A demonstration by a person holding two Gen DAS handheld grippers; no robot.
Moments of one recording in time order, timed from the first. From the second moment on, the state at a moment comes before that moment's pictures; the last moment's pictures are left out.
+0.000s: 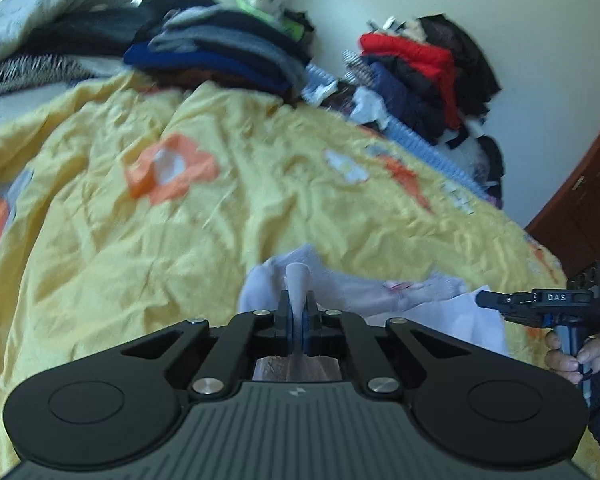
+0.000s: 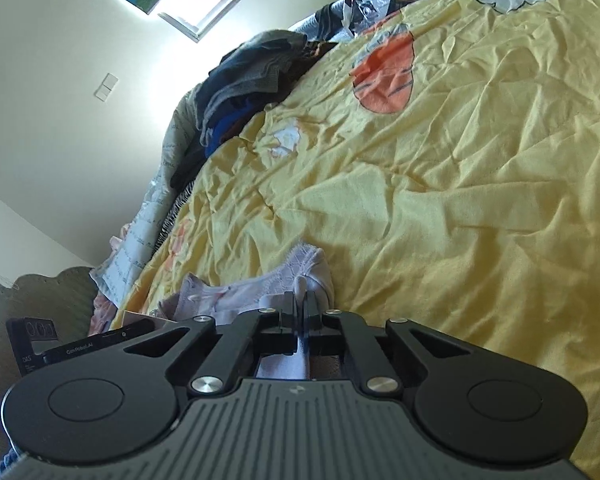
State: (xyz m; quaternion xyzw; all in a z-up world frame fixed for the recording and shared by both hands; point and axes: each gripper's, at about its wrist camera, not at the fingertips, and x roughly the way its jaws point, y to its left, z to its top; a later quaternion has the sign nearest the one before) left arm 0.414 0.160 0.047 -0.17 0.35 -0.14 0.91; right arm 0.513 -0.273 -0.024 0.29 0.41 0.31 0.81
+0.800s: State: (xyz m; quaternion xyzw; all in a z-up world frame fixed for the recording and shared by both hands) left arm 0.409 0.103 0.048 -0.09 0.39 -0.18 0.90; right arm 0.508 -0.248 0.015 0.33 0.39 0.34 0.79
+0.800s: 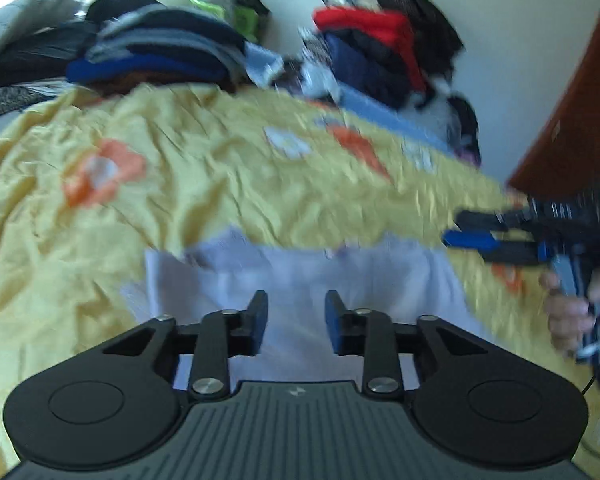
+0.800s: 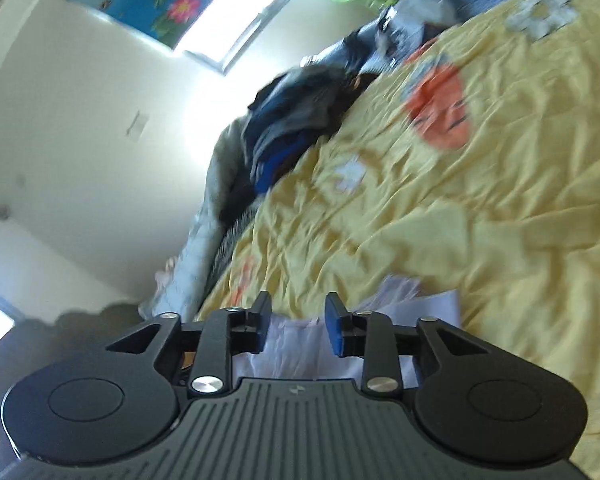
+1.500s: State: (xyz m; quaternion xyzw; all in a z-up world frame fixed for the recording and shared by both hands) left arm 0.319 0.143 0.036 -0.13 0.44 -0.03 0.89; right arm 0.388 -0.309 -0.023 0.30 0.46 0.27 0.79
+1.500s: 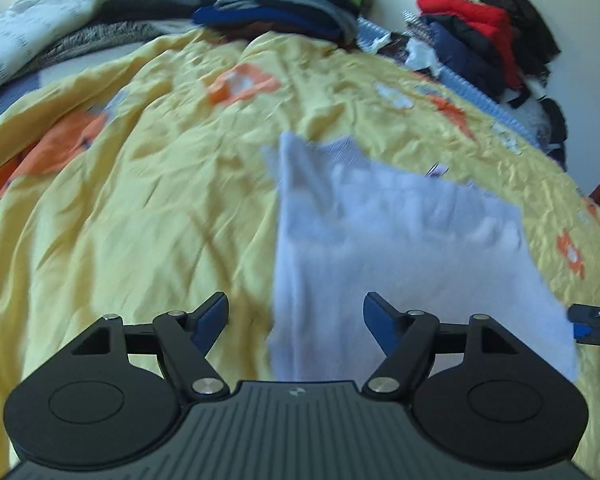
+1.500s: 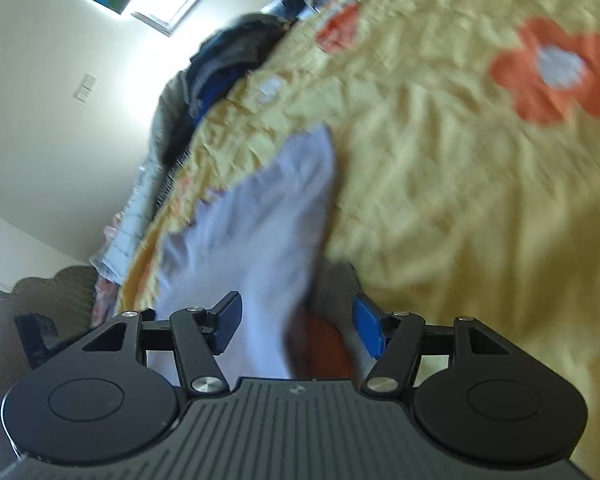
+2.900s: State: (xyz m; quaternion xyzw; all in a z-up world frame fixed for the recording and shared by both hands) left arm 0.326 0.182 -0.006 -0.43 0.48 -0.17 0.74; right arm 0.401 -0.291 -0.037 0.40 0.53 0.29 0.68
